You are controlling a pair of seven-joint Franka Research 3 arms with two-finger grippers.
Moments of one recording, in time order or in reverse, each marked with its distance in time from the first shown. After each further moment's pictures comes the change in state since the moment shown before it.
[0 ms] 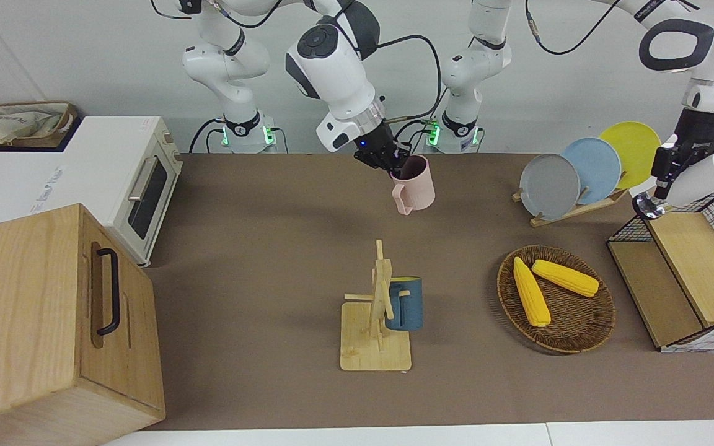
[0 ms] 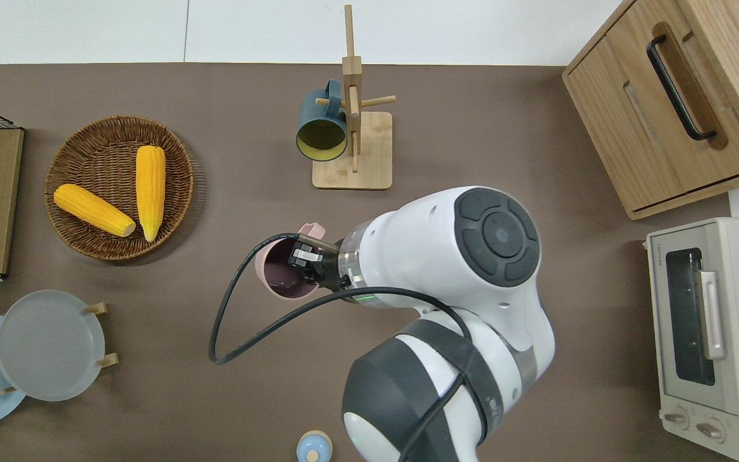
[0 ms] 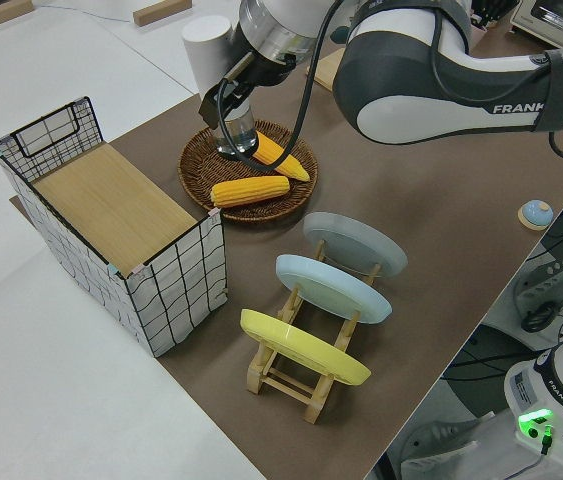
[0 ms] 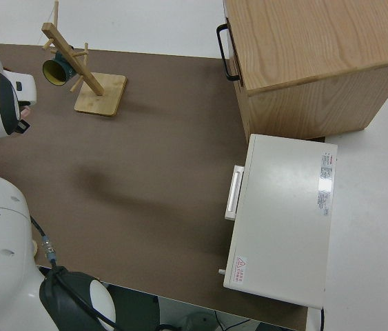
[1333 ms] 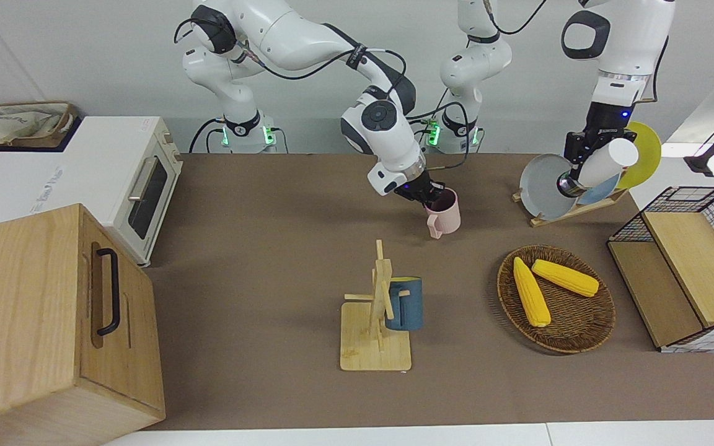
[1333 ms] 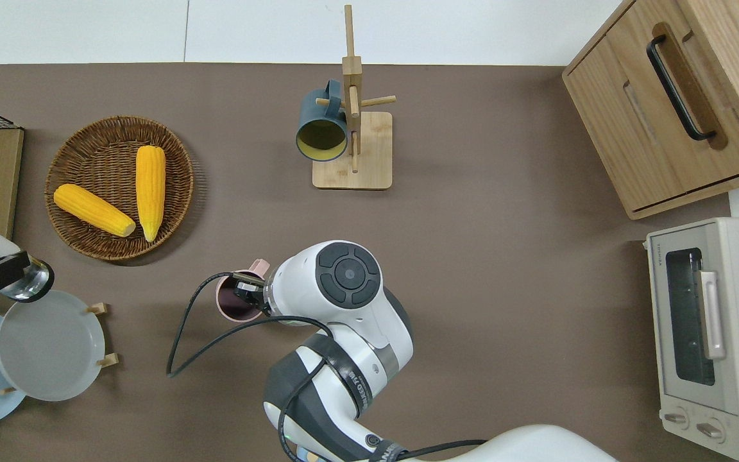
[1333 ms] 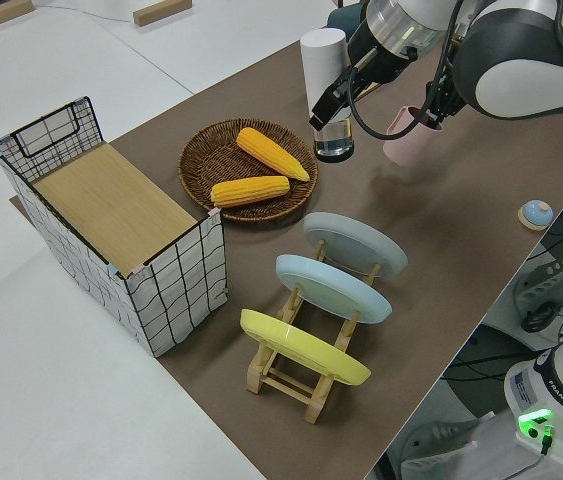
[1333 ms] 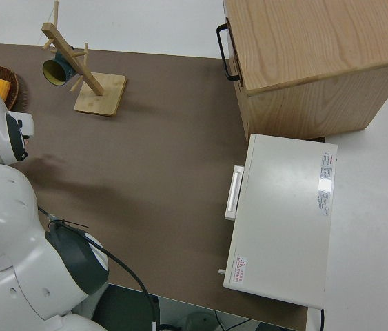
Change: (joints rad) left arm -0.006 -0.323 -0.169 -0.365 0.051 -0.002 -0.114; right arm 0.183 0.282 -0.001 -0.017 -0.104 0.290 0.084
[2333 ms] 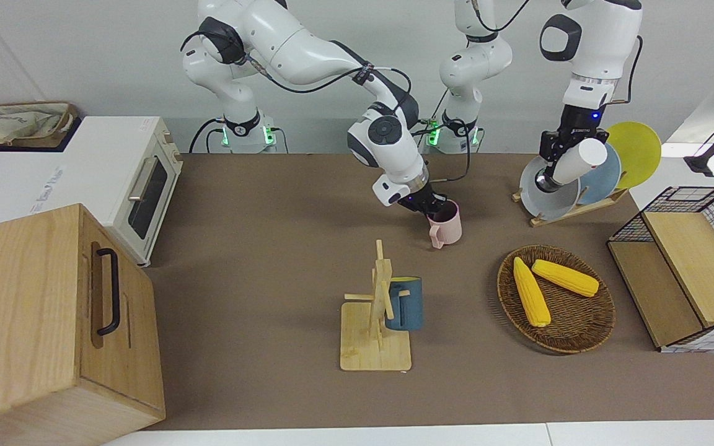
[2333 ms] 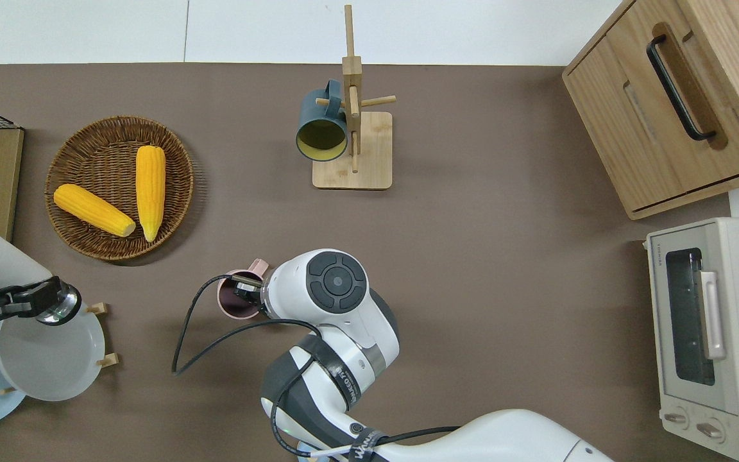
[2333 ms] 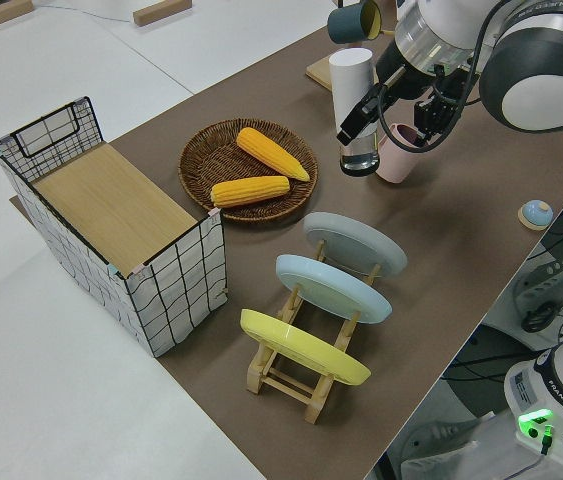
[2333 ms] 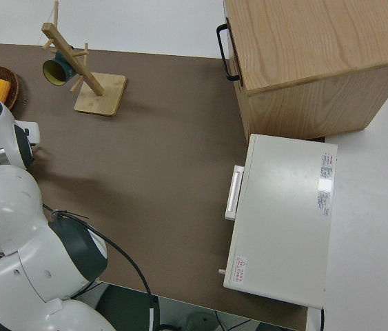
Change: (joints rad) left arm -0.030 -0.081 -0.012 -0.113 -0.010 0.000 -0.011; right arm 0.043 0.067 -0.029 0.001 -0.041 0.080 0.020
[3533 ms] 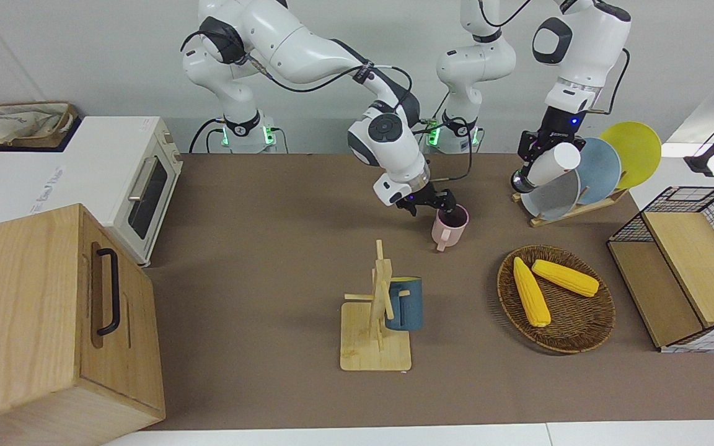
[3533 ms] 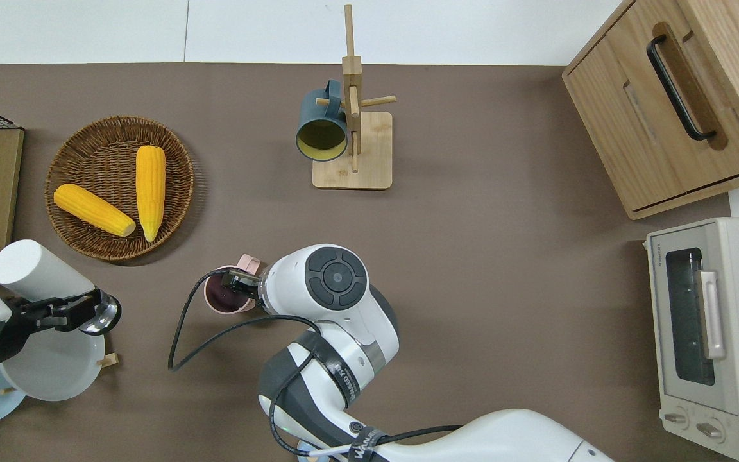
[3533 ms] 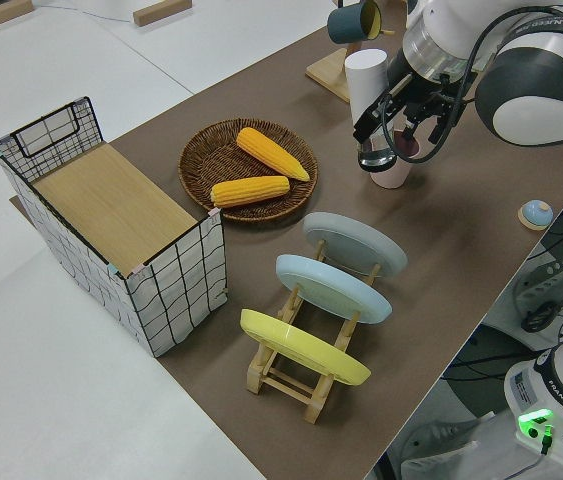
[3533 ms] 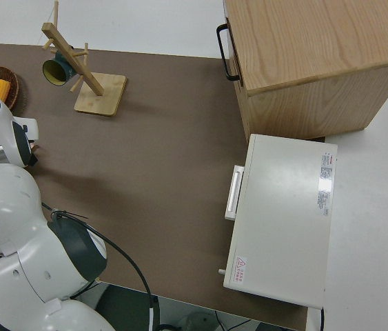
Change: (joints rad) left arm -0.312 -0.003 0.234 -0.067 -0.003 0.000 -0.001; right arm 0.009 0.000 -0.013 0.035 -0.001 -0.013 0.001
